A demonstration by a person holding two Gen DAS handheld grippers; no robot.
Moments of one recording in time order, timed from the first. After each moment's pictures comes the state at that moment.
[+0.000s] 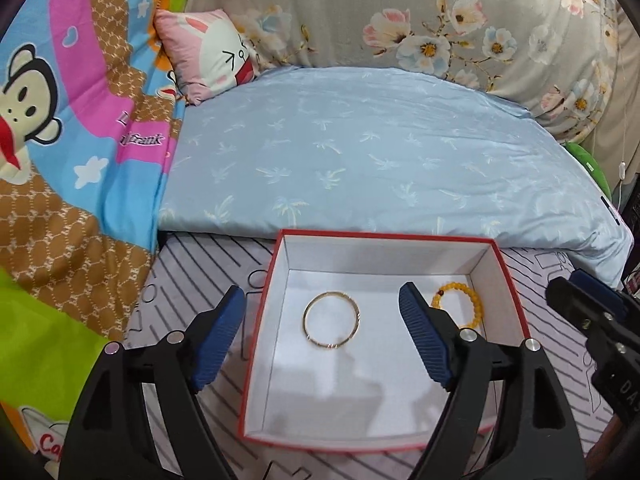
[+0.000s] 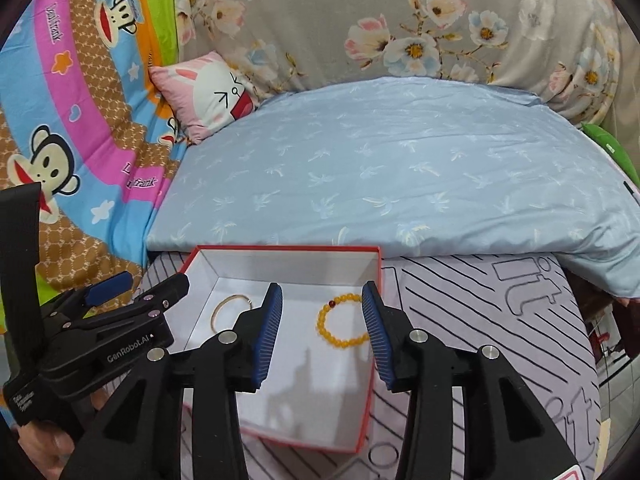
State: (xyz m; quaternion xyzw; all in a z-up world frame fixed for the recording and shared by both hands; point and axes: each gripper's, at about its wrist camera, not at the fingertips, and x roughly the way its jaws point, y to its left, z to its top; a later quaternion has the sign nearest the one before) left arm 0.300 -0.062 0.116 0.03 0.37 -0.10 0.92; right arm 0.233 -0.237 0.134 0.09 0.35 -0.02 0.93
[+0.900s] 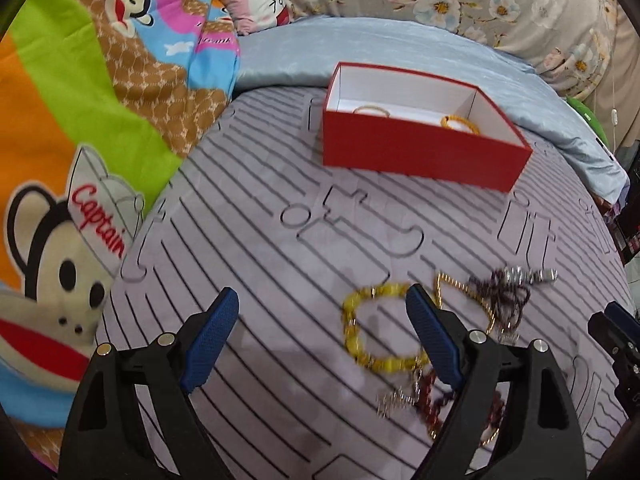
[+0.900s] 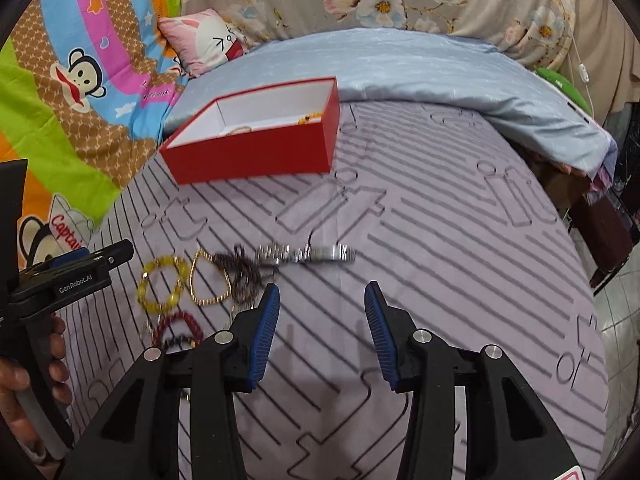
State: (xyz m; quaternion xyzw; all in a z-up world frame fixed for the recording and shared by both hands) left arm 0.096 0.010 0.041 0.02 0.44 -0.06 0.90; right arm 0.007 -0.209 0.051 0.09 0.42 -0.05 0.90
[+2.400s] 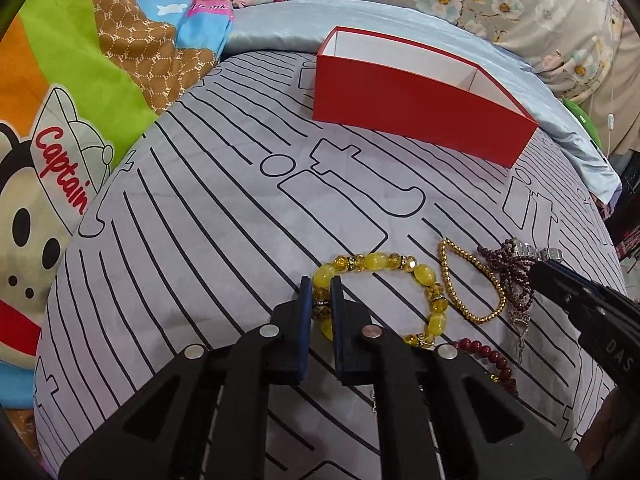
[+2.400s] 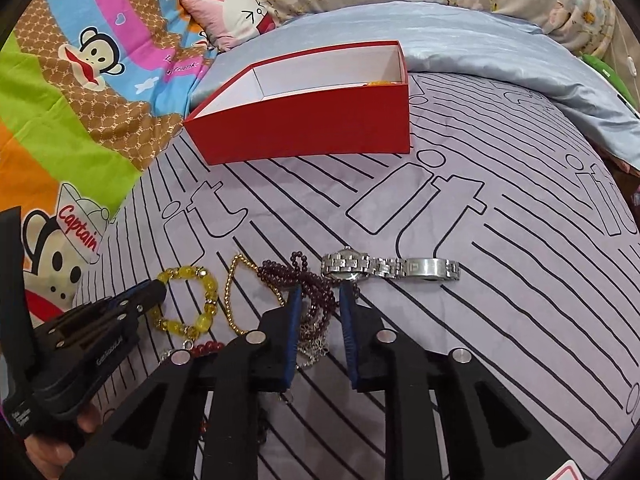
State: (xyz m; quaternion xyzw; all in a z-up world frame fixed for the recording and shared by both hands) left arm 0.101 0.011 0.006 -0.02 0.46 -0.09 0.88; right arm 0.074 -0.173 0.022 0.10 0.45 0.01 0.89
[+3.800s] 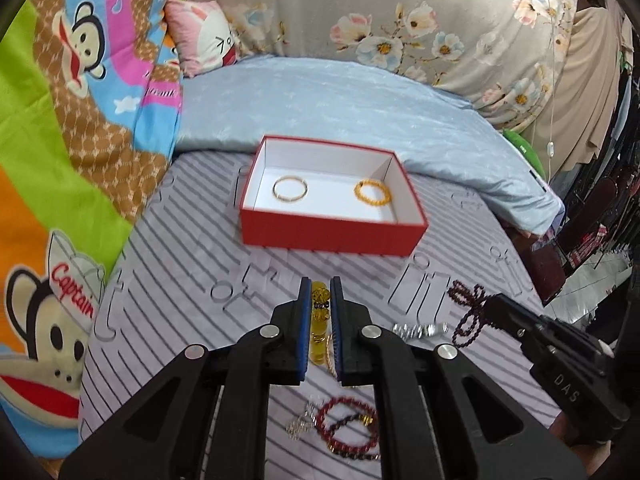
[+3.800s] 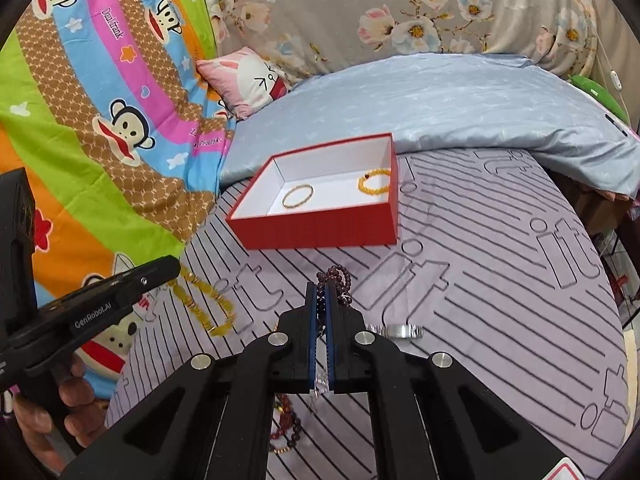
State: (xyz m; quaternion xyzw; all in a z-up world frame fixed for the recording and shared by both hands) left arm 0.106 -0.019 0.138 -0.03 0.38 -0.17 0.91; right arm 0.054 -0.207 0.122 0.14 0.35 0.03 0.92
